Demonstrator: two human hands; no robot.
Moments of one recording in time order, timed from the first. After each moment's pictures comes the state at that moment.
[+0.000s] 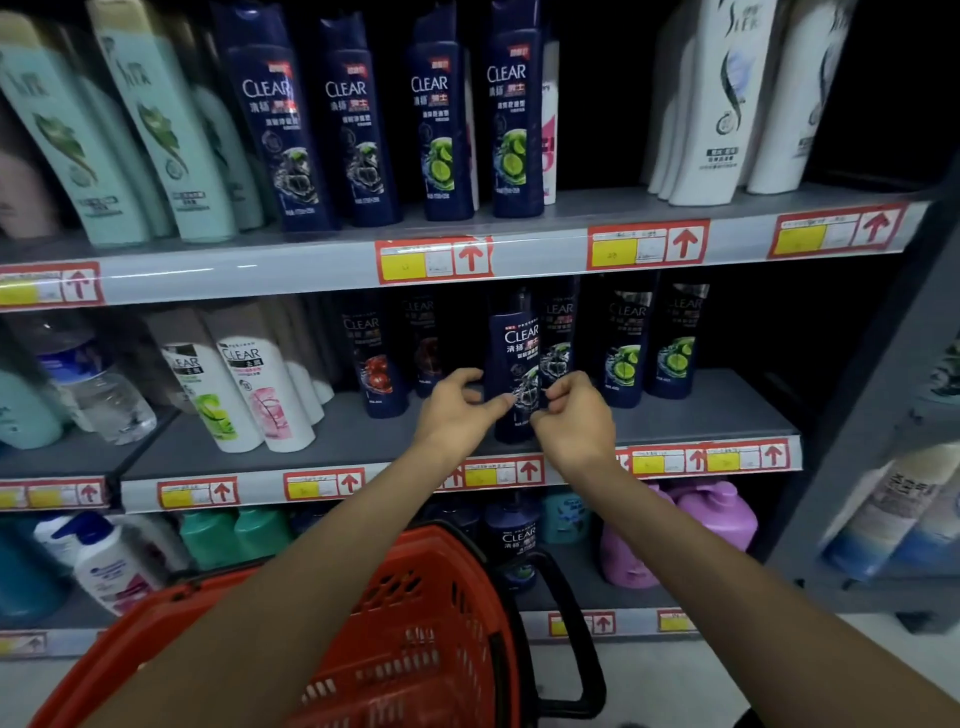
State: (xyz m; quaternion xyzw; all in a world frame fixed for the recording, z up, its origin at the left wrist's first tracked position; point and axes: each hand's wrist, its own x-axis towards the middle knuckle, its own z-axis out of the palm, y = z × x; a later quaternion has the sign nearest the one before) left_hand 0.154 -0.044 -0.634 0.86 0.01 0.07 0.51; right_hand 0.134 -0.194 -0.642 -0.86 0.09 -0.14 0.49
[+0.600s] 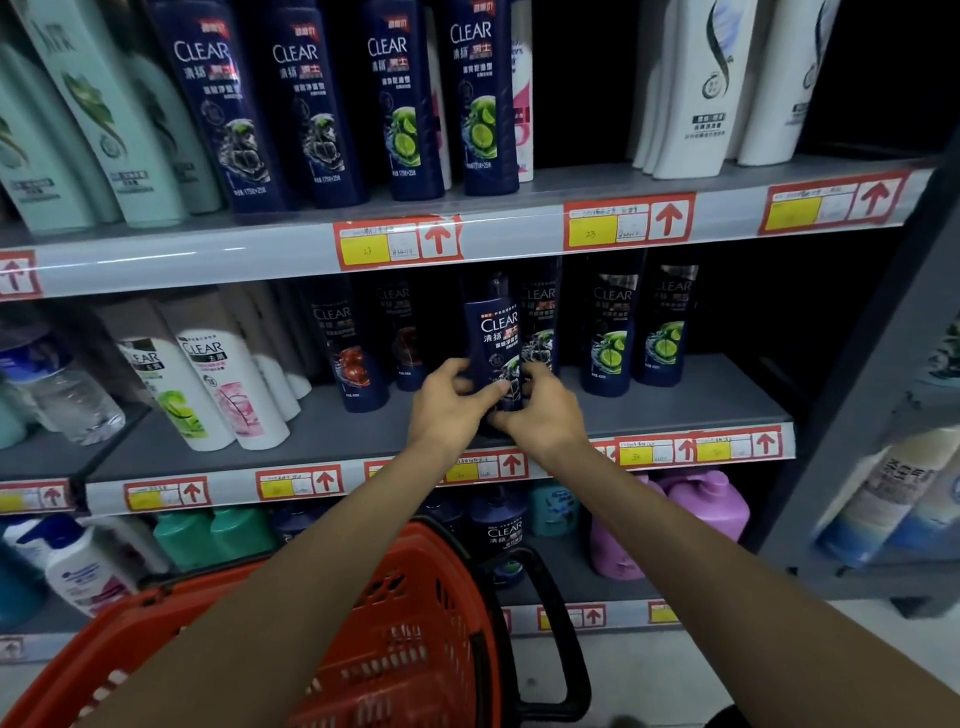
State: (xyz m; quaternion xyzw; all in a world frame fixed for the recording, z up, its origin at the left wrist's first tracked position) left_hand 0.167 -0.065 -0.650 0.83 0.00 0.11 0.55; right_hand 0.157 -0.196 -0.654 -0.88 0.01 -0.09 0.47
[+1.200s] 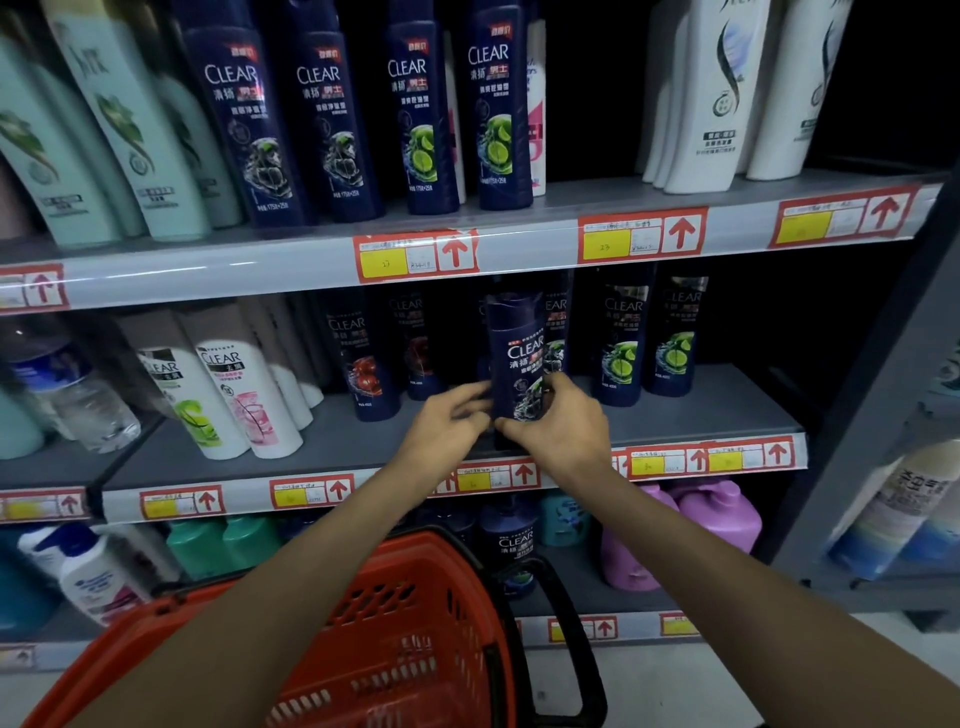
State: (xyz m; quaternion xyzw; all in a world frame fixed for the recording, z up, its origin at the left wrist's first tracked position) left_hand 0.153 -0.037 -0.649 0.84 -0.07 0.01 0.54; right_hand 0.144 -0.196 -0.652 -0.90 0.03 -0.17 0.41
